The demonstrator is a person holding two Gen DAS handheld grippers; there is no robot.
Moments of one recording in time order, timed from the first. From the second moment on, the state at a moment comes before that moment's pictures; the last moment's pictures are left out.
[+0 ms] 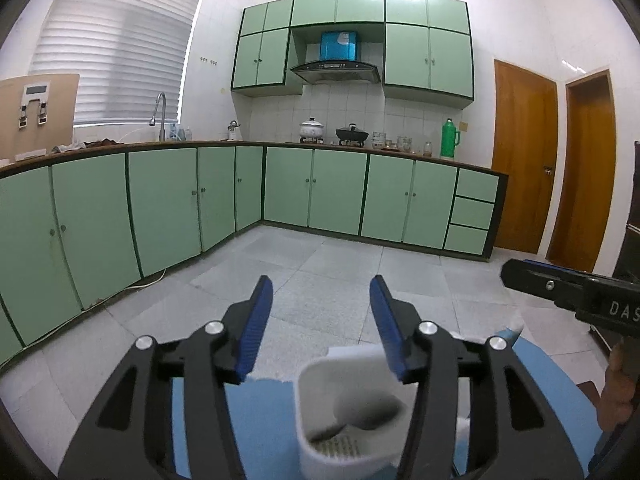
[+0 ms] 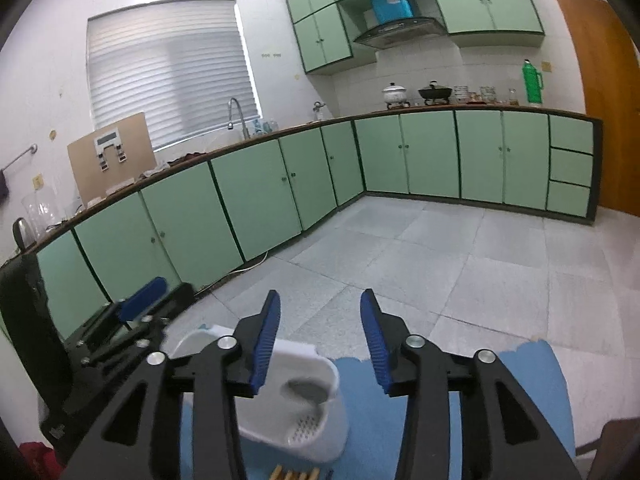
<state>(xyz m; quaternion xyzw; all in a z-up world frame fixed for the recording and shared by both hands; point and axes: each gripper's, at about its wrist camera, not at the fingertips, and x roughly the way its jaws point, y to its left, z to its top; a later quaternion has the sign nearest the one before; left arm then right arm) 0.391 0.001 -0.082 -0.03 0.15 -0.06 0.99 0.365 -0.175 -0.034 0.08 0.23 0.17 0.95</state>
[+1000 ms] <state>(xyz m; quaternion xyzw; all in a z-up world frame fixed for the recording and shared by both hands) 0.166 0.026 -0.195 0.01 0.41 -0.04 0.91 0.144 -0.149 -0.170 0.04 0.42 0.13 0.90</state>
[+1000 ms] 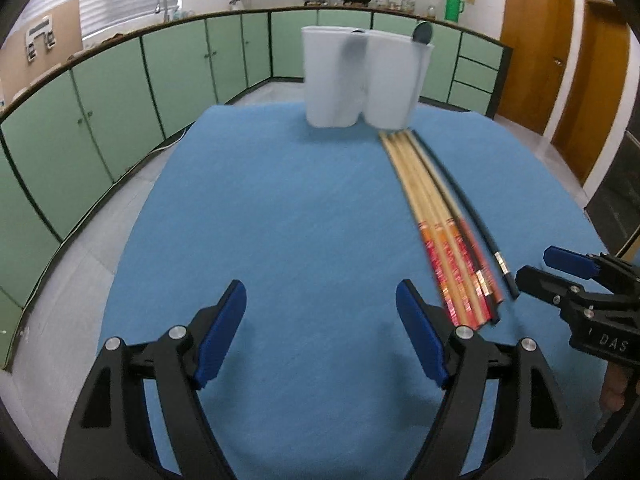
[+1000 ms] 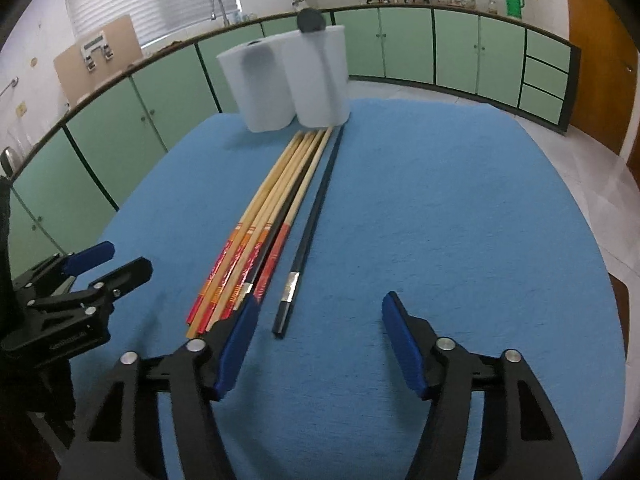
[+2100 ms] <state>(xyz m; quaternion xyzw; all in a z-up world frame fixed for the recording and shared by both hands) 0.160 -0.022 -0.215 0.03 0.44 -0.09 0.89 0.133 -0.178 -0.180 0.02 0.43 0.12 0.90</state>
